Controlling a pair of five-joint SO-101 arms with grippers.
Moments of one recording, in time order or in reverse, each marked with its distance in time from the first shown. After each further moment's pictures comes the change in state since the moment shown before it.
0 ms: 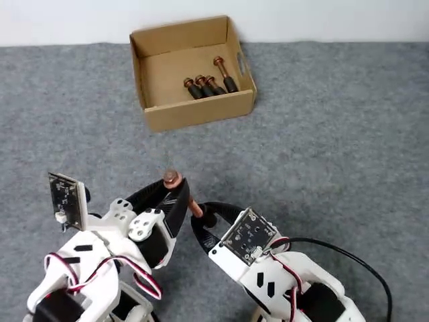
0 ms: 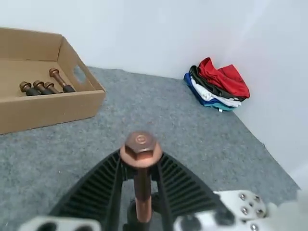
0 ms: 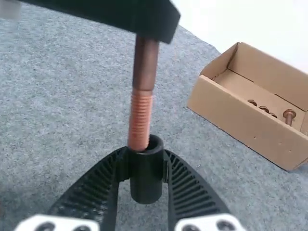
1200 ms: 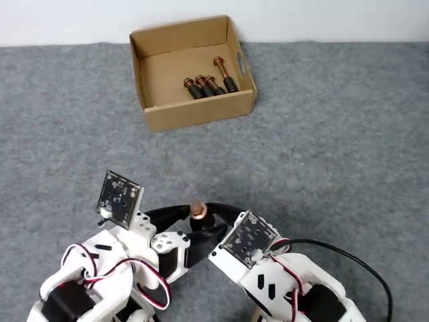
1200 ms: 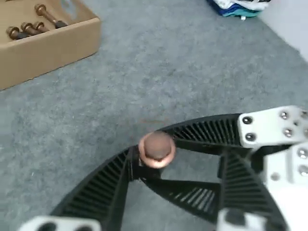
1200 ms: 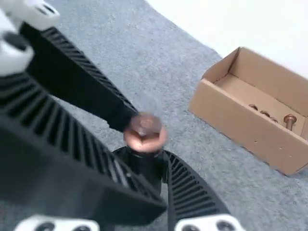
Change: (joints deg) left arm 6.8 3.5 -0.5 13.2 -9.2; right arm -0.2 -0.9 0.0 0.0 0.1
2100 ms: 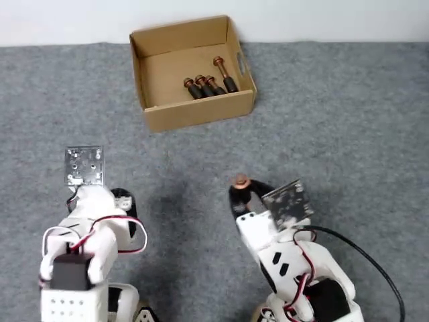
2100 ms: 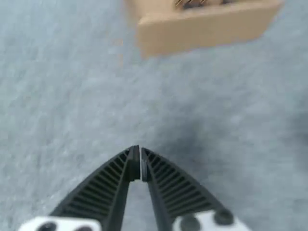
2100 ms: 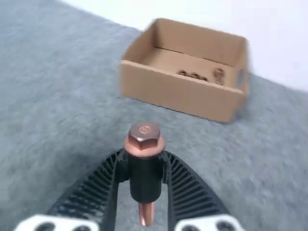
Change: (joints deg) left arm -40.2 7.6 13.3 -4.9 -14.6; right arm 20.7 1.0 0.1 0.0 -9.1
